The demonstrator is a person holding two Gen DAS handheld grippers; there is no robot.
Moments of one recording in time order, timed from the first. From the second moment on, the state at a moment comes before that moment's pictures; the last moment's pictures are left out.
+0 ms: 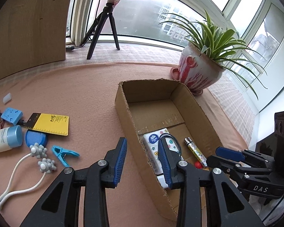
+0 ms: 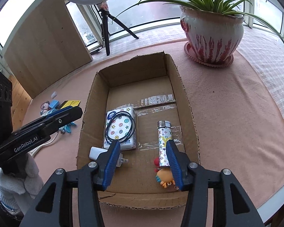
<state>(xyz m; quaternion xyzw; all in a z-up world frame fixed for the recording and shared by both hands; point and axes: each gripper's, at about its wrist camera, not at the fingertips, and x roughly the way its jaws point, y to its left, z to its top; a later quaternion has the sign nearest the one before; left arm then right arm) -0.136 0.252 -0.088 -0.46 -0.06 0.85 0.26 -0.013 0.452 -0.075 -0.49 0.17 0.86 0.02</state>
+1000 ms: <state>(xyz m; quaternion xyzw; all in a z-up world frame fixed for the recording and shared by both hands) -0.119 0.020 -0.132 -0.52 -0.05 0.85 0.11 -0.034 0.293 -0.088 -0.52 0.15 0.84 -0.07</state>
